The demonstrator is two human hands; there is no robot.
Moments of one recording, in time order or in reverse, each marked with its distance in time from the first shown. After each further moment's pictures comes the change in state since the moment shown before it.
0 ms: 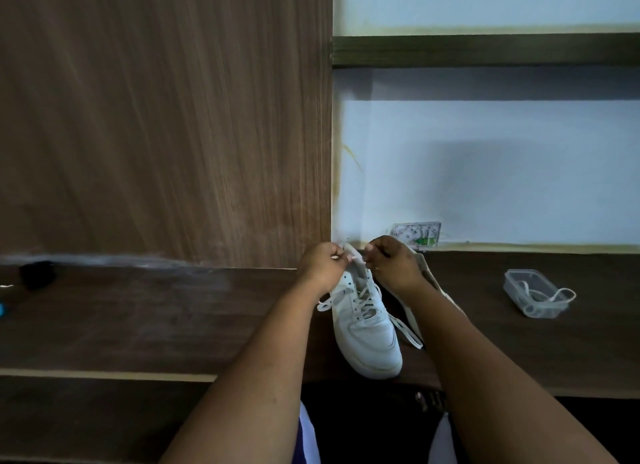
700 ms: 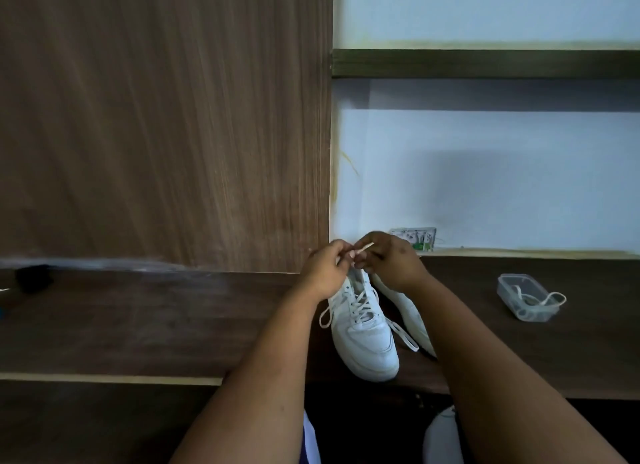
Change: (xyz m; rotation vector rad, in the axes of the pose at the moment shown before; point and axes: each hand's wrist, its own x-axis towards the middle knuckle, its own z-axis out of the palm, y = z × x) left_hand -0.010 0.009 -0.006 0.061 -0.050 0.181; right_hand -0.007 -0.031 -0.017 -0.142 -0.149 -0.186
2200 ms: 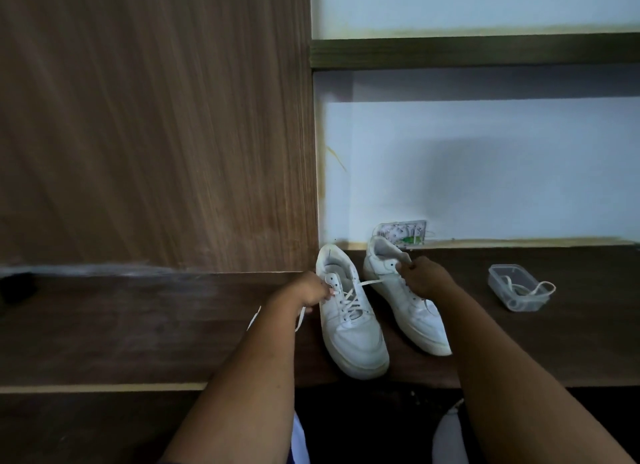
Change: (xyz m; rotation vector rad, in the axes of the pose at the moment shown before) left_hand 0.015 -0.039 0.017 0.064 -0.318 -0.471; right_hand -0.001 0.081 -0.035 -0.430 -0.021 0.555
